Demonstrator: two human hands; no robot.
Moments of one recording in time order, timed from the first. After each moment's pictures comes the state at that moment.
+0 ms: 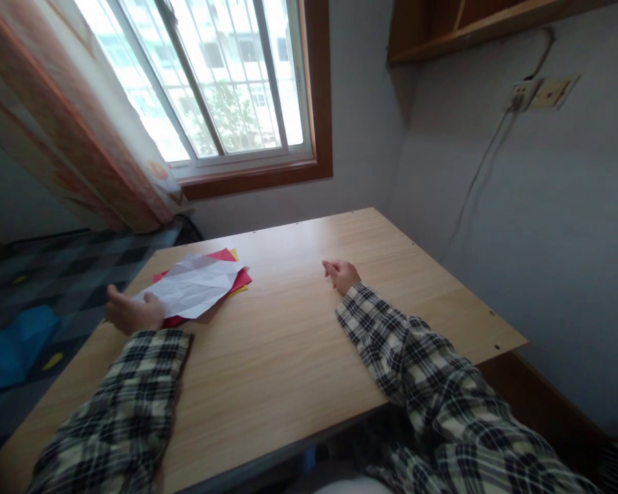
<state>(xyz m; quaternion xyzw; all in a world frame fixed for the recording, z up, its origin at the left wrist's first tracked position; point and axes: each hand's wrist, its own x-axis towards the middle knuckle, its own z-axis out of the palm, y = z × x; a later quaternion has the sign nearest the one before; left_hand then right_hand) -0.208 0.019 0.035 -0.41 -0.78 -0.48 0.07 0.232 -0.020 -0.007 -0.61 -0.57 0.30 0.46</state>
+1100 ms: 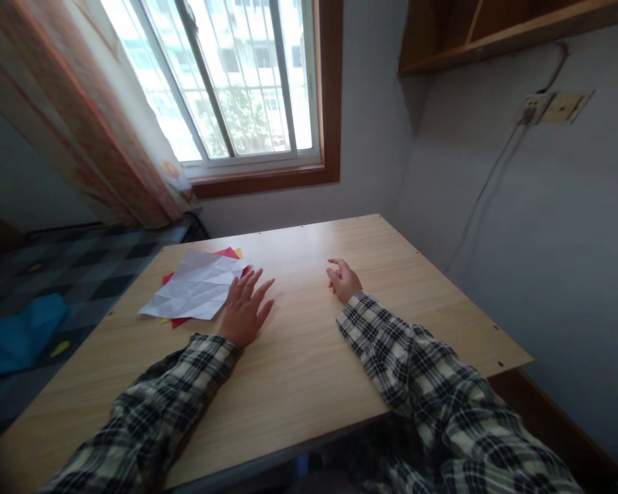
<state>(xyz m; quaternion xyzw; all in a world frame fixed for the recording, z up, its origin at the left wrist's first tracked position) -0.057 -0.039 0.010 -0.86 -0.41 -0.28 0.15 0.233 -0.016 -0.022 -0.56 -0.56 0.32 0.52</state>
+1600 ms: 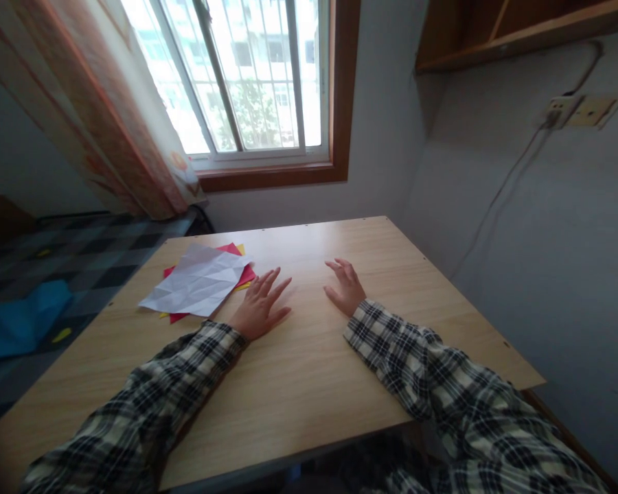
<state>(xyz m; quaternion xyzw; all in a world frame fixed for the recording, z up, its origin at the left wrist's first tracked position) -0.040 -0.023 -0.001 -0.90 -0.39 -0.20 0.06 0.239 -0.028 -0.026 -0.51 -0.72 0.09 0.45</state>
